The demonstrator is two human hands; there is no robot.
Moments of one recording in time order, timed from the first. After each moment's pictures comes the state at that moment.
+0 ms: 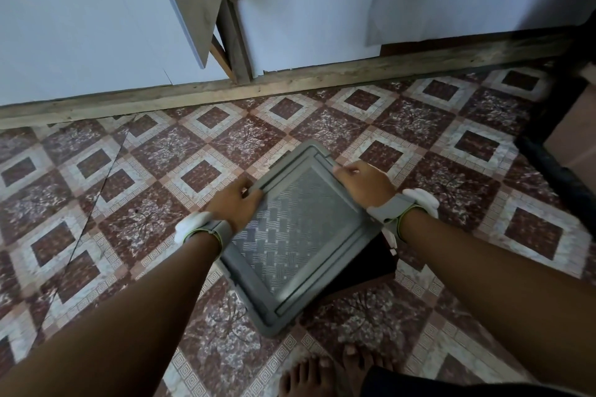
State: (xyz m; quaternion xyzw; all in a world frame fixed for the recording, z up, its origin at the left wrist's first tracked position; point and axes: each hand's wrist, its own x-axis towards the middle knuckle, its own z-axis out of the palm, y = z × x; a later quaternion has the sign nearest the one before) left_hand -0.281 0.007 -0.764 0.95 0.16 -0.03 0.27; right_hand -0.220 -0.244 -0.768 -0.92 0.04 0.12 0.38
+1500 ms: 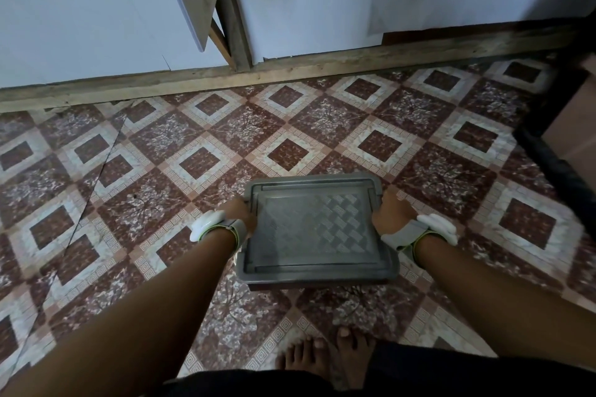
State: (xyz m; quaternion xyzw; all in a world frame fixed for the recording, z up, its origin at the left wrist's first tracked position) left_hand -0.287 0.006 -0.815 0.92 0.30 -0.18 0.19; right_hand -0.269 -0.283 -0.805 -0.95 0.14 0.20 0.22
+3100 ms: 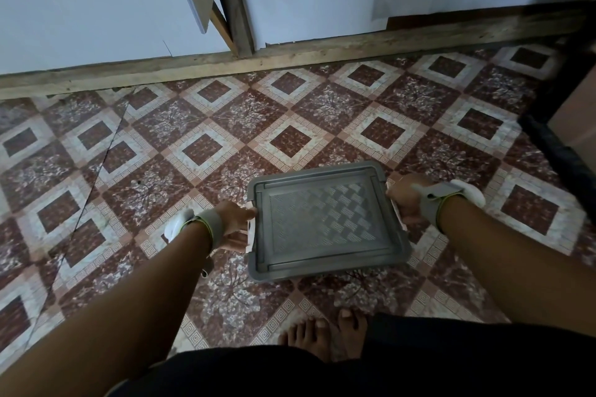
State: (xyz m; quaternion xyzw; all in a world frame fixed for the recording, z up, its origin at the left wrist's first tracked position) left_hand -0.331 0.018 -0.796 0.75 0.36 -0.31 0.47; right_hand -0.253 -0.319 -0.794 -0.90 0.14 0.33 0.24
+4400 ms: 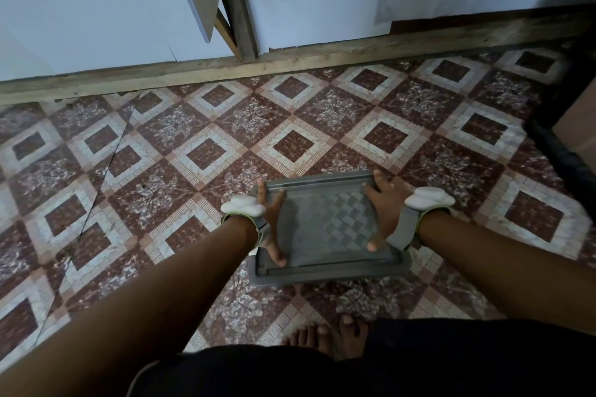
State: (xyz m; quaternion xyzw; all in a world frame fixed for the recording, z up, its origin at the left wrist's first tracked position) left_hand -0.306 -0.023 -0.792 0.93 -0.01 -0.37 -0.10; right_hand -0.261 -0.285 -0.782 -0.93 -0.13 0.35 0.02
